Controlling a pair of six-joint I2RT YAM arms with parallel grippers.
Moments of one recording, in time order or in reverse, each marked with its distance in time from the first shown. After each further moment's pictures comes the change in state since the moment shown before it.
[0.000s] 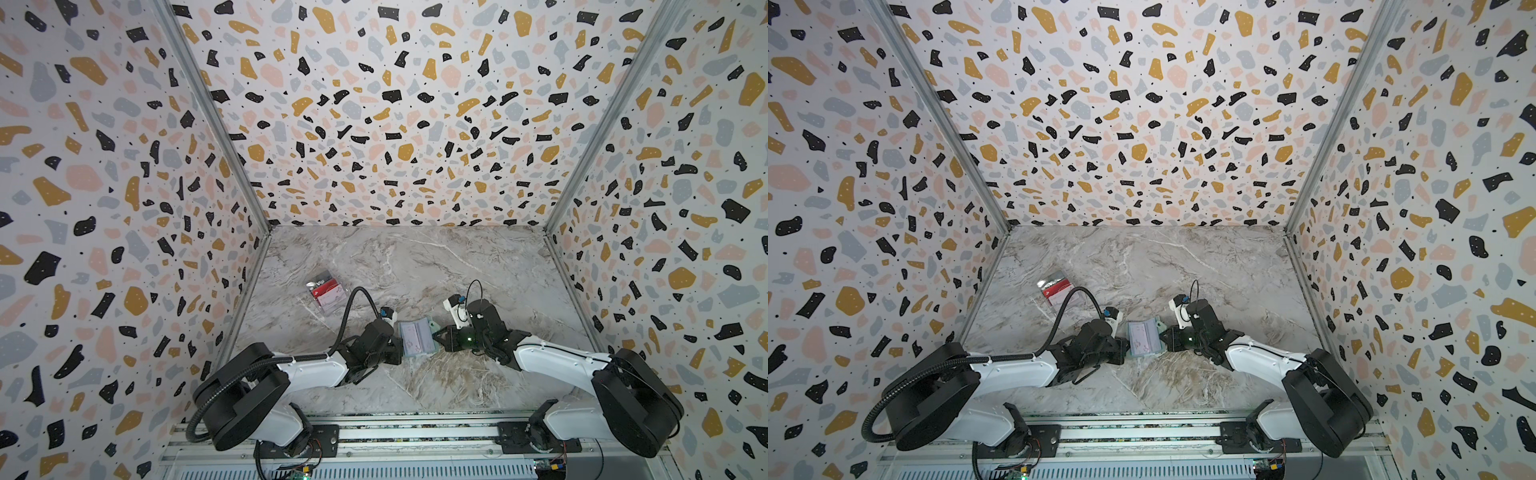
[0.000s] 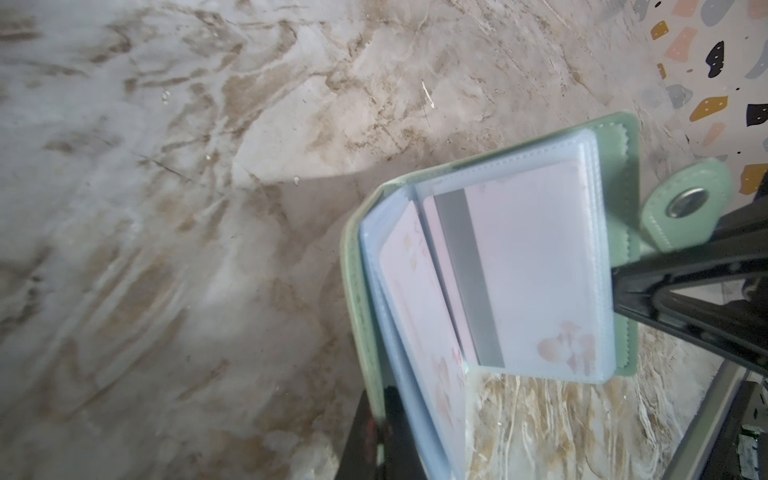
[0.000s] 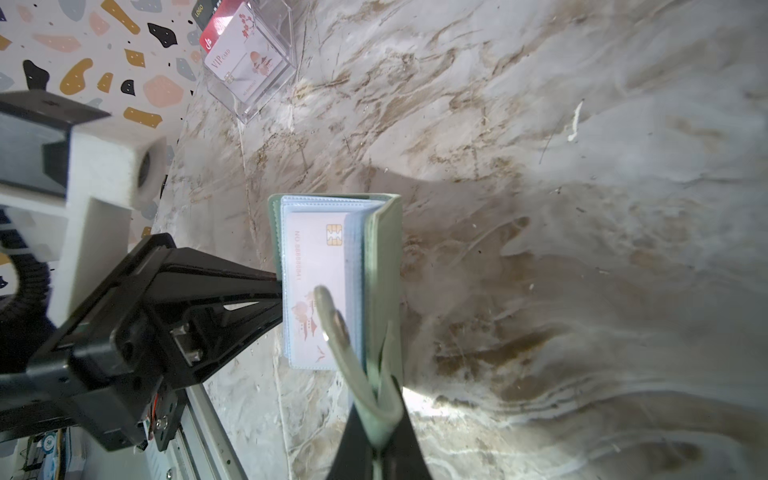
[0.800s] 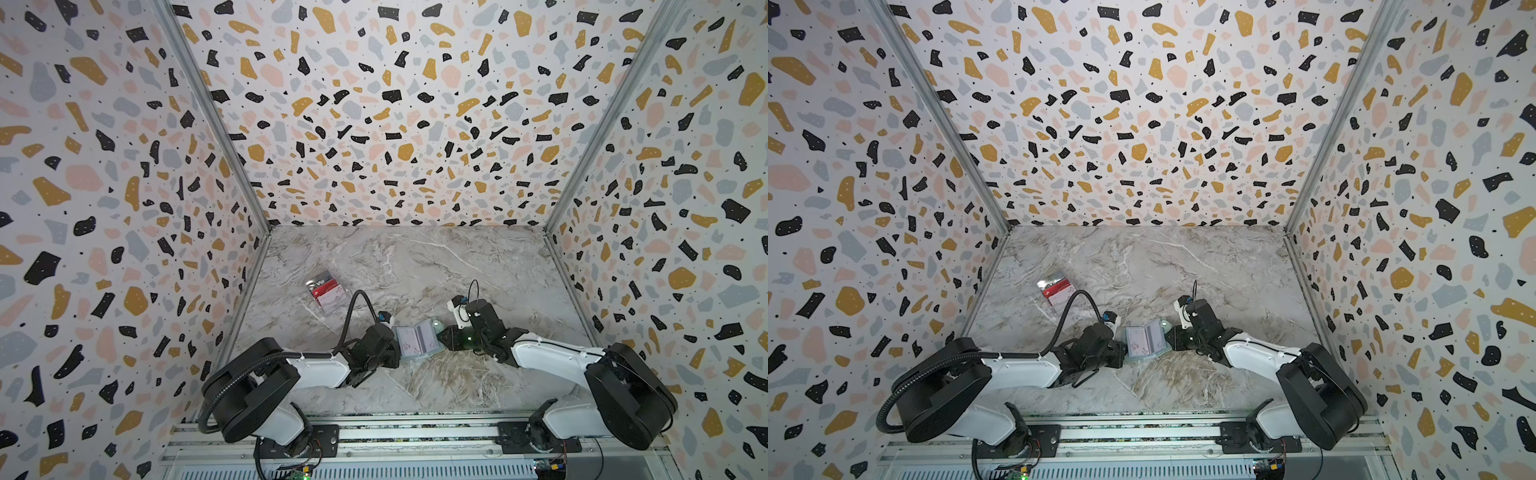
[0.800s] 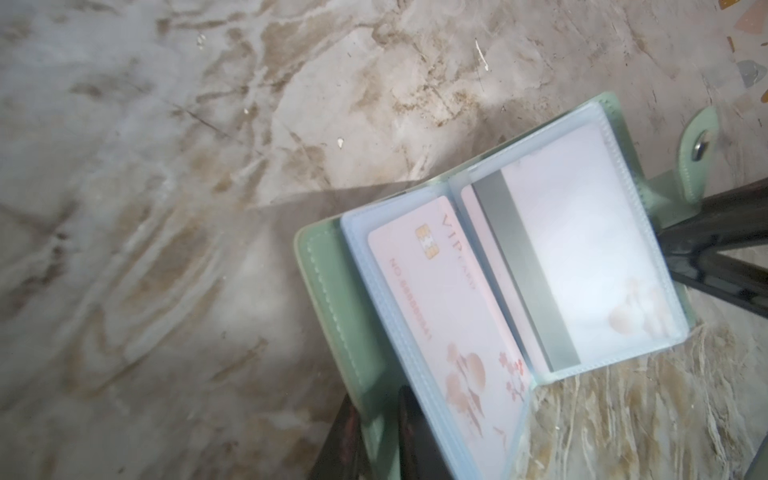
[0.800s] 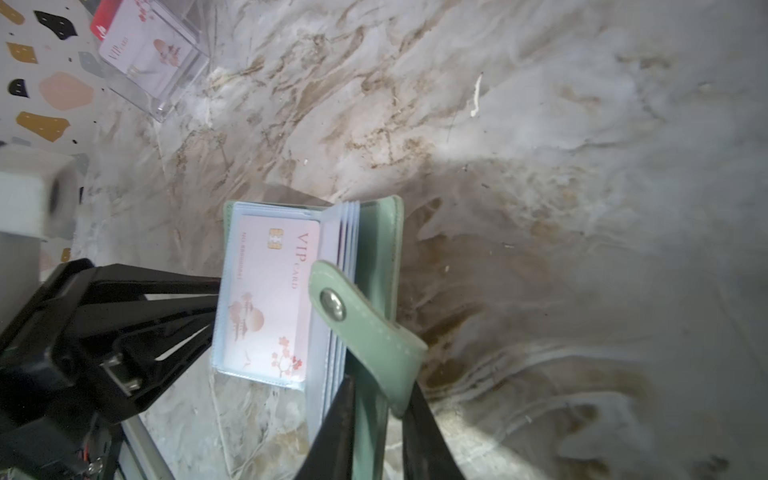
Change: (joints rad) left arm -0.001 0.043 -0.021 0.012 -0.050 0.009; right arm -0.018 0.048 0.016 -0.089 0.121 -0.005
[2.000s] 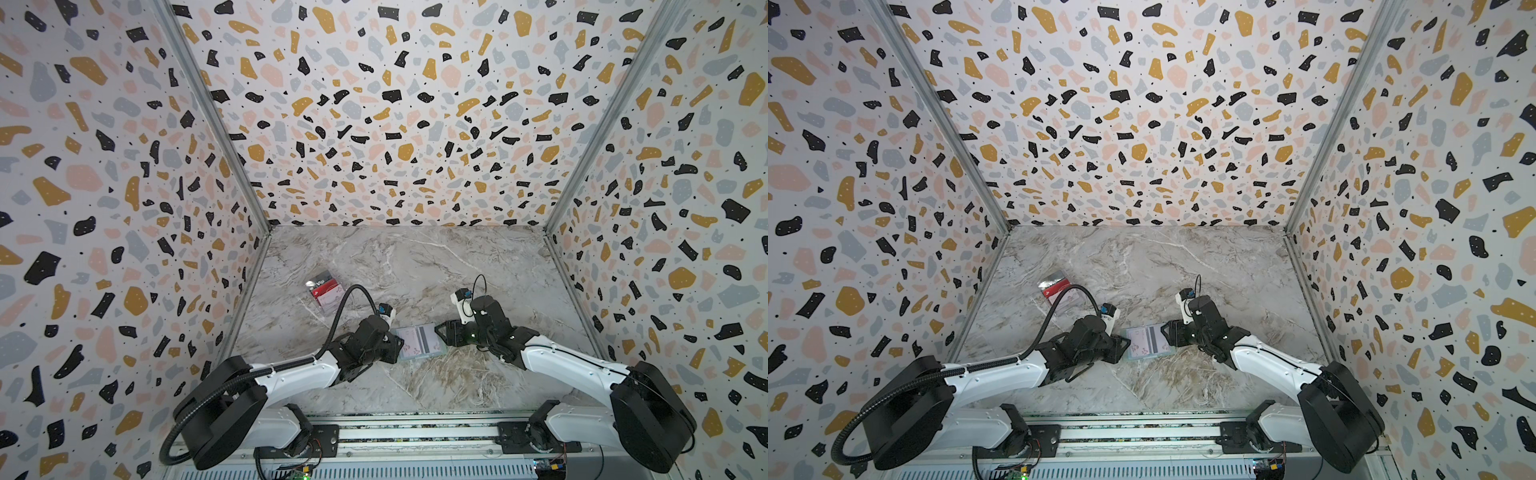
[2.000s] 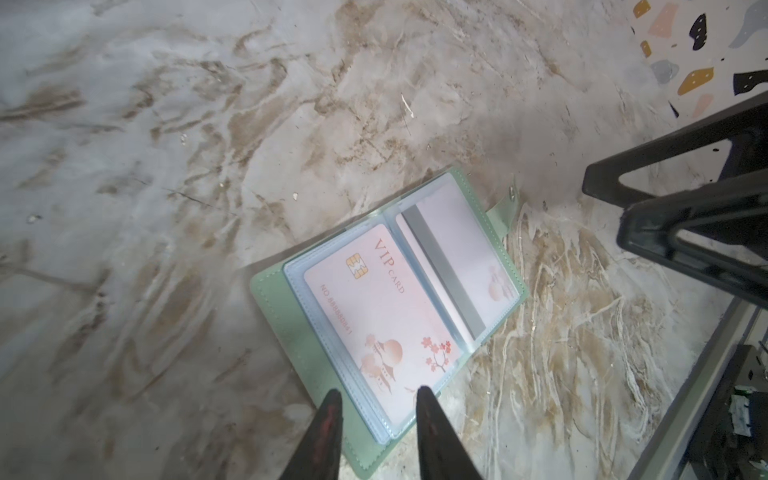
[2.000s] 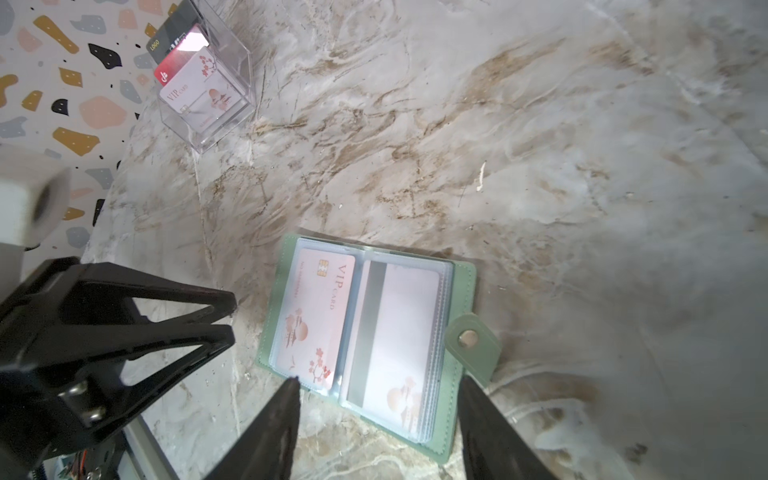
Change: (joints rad) left arm 0.031 -0.139 0.052 -0.148 0.082 0.104; right arm 0.016 -0.113 0.034 -0.039 0.029 -0.048
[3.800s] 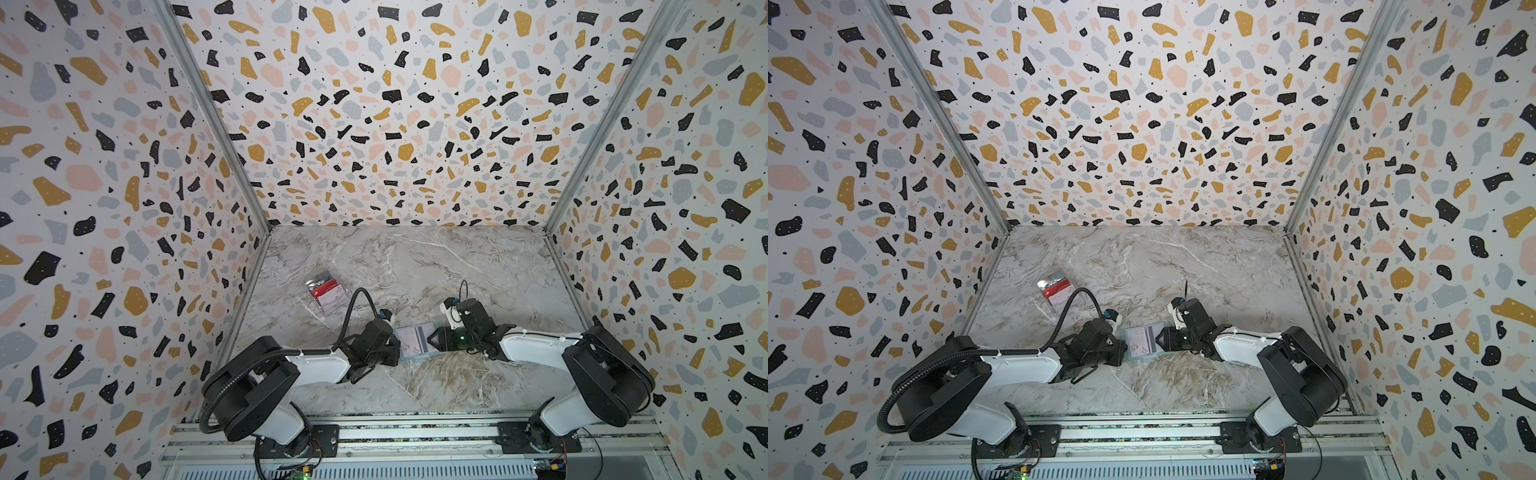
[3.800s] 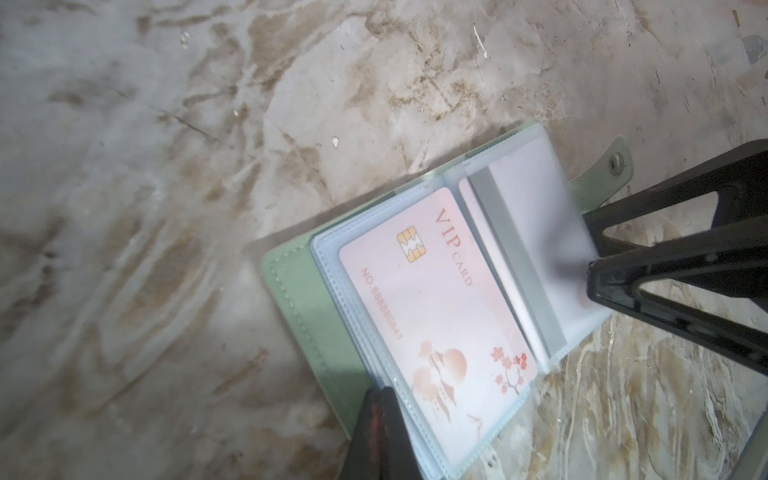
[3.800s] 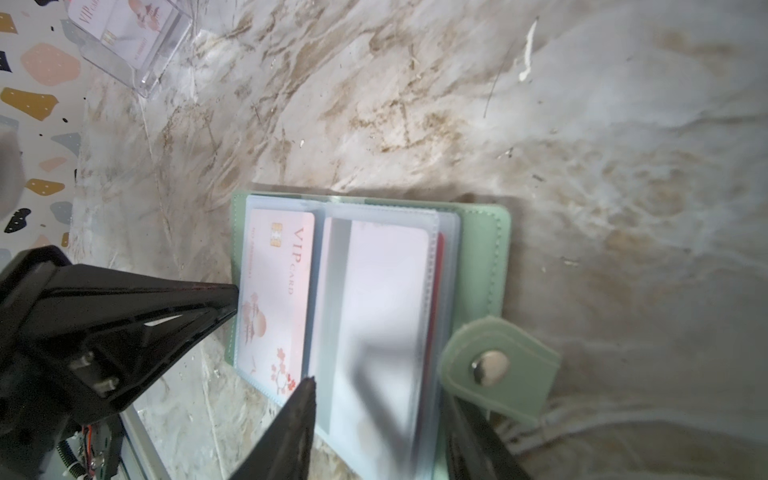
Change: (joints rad) left arm 0.010 0.145 -0.024 0.095 -0.014 -0.064; right arm 0.005 0.246 0.013 0.096 -0.105 0.060
